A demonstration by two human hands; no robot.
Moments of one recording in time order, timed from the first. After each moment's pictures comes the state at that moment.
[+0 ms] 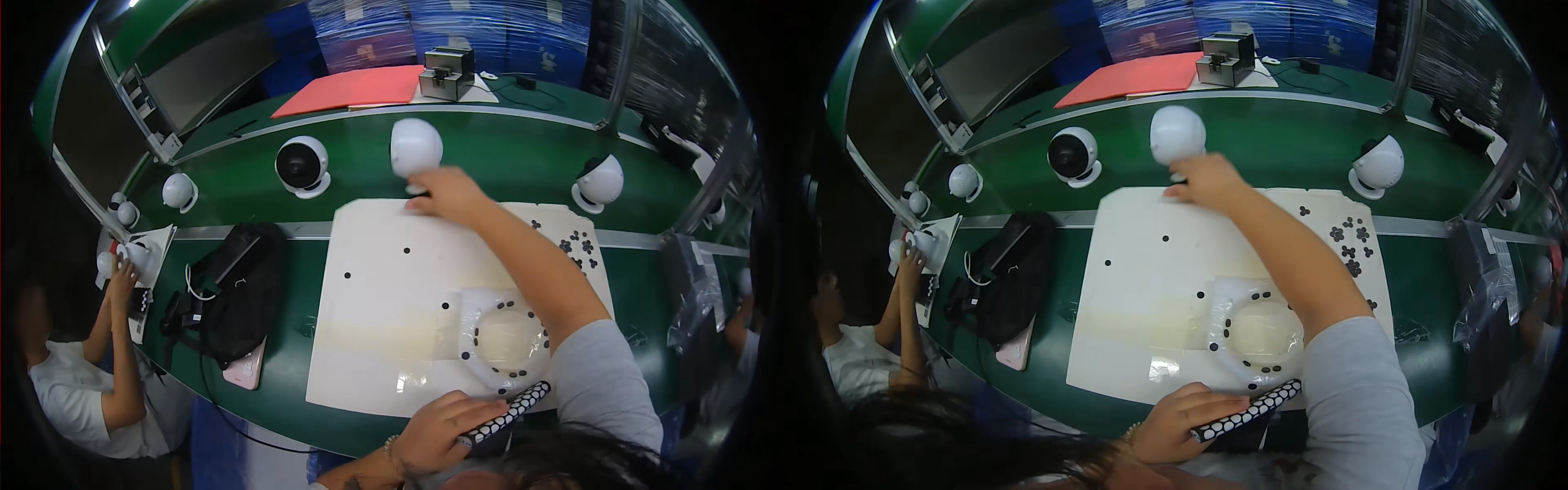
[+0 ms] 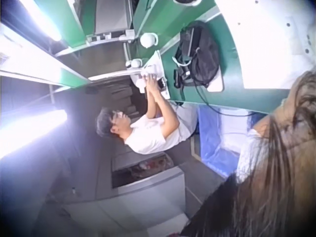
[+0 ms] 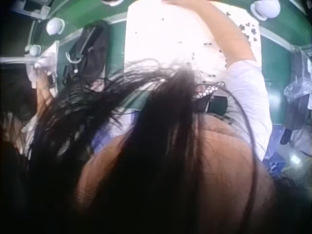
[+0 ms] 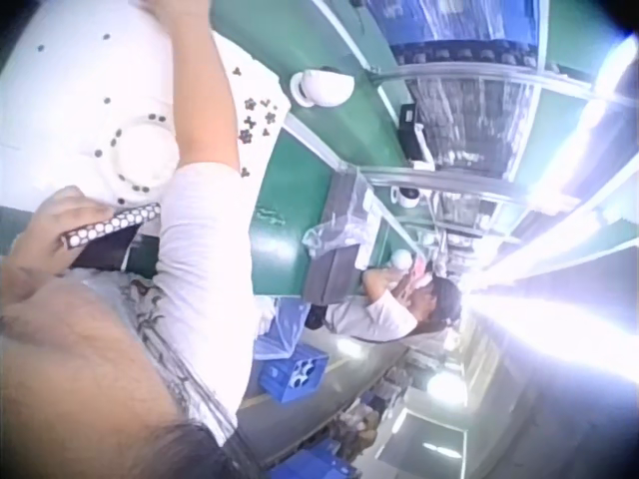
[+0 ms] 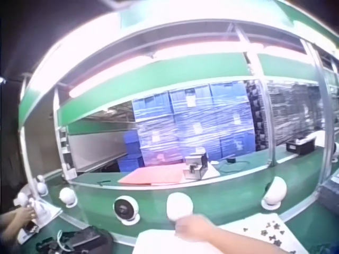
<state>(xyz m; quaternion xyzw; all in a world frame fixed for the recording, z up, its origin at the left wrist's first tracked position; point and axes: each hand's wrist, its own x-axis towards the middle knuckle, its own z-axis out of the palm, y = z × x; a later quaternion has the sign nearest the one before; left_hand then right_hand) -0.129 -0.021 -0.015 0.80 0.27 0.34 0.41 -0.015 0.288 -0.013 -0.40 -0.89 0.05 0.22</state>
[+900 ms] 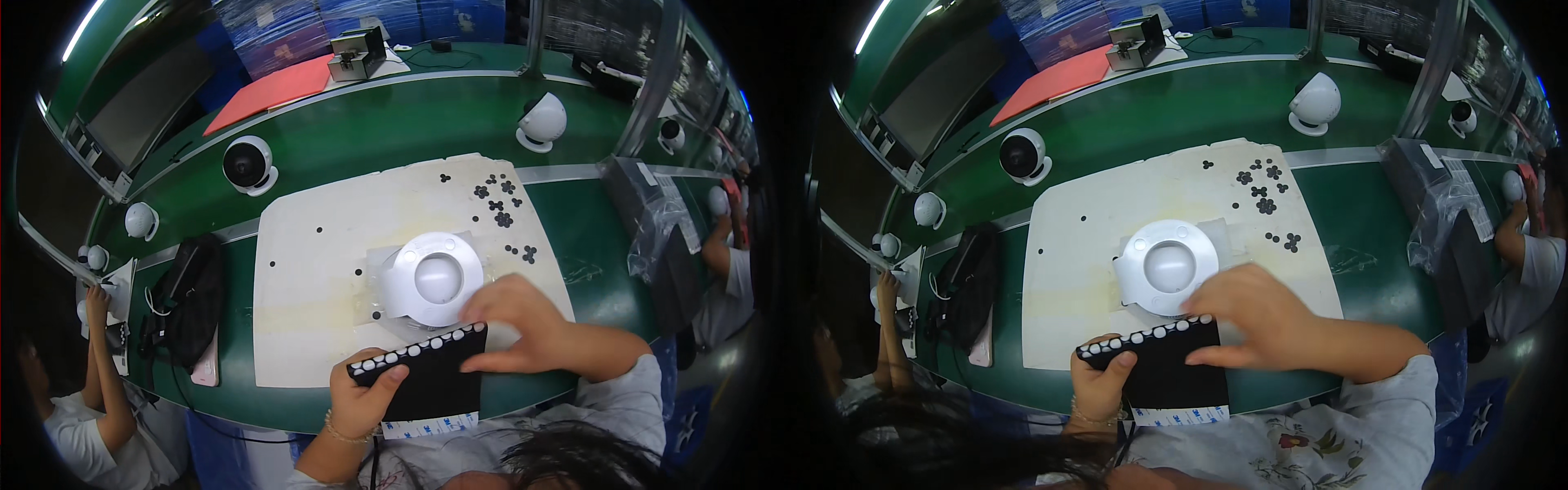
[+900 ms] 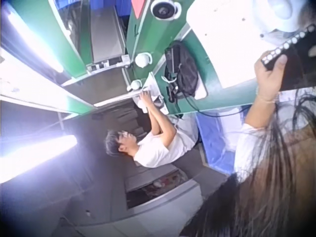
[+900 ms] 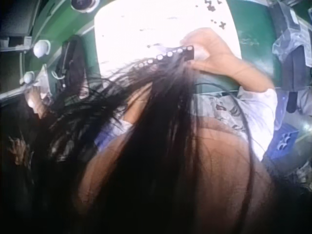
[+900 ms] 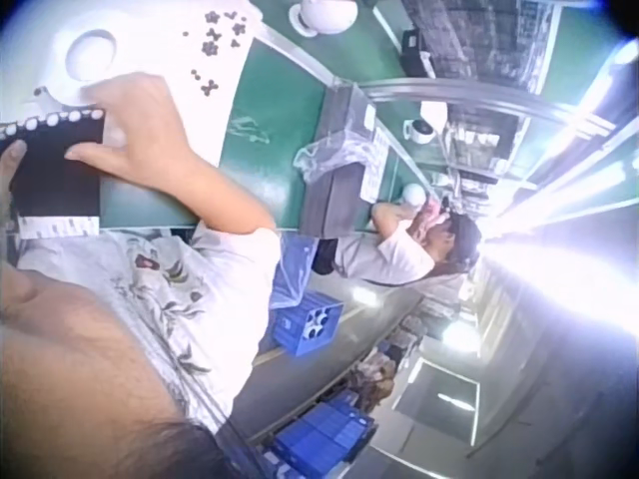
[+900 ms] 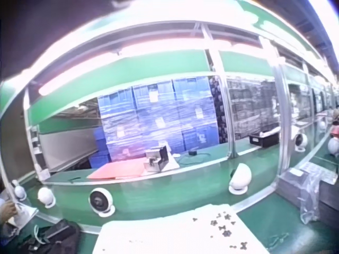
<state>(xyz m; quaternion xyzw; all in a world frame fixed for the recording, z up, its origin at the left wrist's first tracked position) -0.092 -0.042 -0.004 0.48 0.45 0.54 0.53 0.133 0.005 0.025 -0.27 -0.86 0.14 0.41</state>
